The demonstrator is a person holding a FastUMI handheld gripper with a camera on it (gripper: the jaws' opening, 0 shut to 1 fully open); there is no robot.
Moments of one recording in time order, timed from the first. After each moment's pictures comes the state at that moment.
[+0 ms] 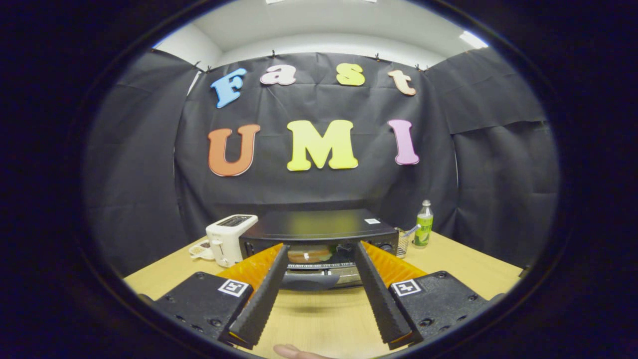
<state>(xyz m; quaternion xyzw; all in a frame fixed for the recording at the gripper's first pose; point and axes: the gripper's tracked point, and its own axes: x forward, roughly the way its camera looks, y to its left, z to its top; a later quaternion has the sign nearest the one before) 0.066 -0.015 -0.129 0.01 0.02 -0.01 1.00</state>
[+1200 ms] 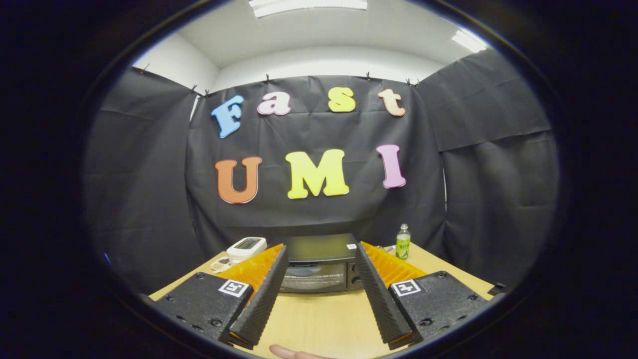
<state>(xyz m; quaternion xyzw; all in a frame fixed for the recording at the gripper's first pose) -0.043 -0.044 0.002 0.02 -0.01 0.00 1.00</state>
